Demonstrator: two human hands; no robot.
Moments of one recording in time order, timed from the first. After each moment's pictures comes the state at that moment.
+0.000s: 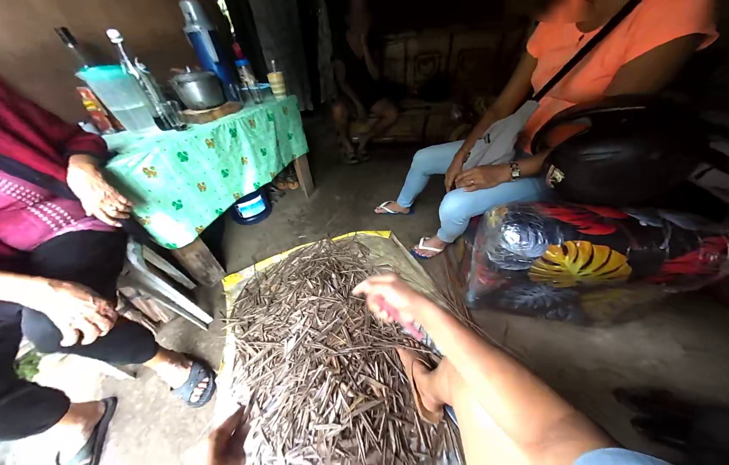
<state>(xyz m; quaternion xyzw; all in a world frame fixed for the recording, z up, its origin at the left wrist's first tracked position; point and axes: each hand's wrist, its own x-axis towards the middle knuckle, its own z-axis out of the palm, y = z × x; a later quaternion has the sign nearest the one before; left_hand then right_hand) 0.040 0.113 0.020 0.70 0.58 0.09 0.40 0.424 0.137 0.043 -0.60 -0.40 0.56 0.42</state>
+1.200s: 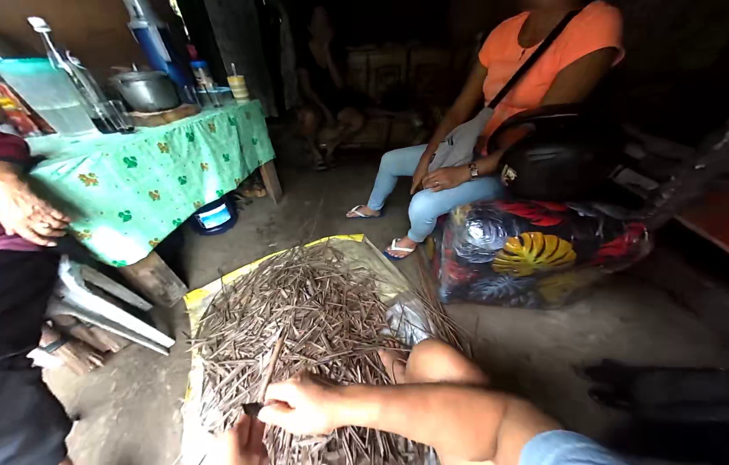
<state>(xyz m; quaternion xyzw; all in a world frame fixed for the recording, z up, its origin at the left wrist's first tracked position) 0.101 0.115 0.020 0.69 0.57 0.05 0.44 0.281 0.104 0.008 -0.48 -0.73 0.41 0.27</state>
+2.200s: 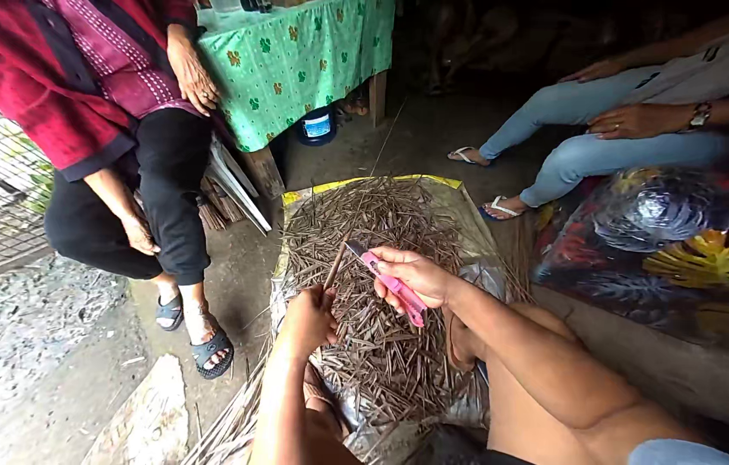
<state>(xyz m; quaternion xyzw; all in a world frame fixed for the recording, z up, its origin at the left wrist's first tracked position) 0.093 0.124 0.045 0.58 0.63 0.11 0.51 0.320 0.120 0.038 -0.43 -0.40 0.73 0.34</state>
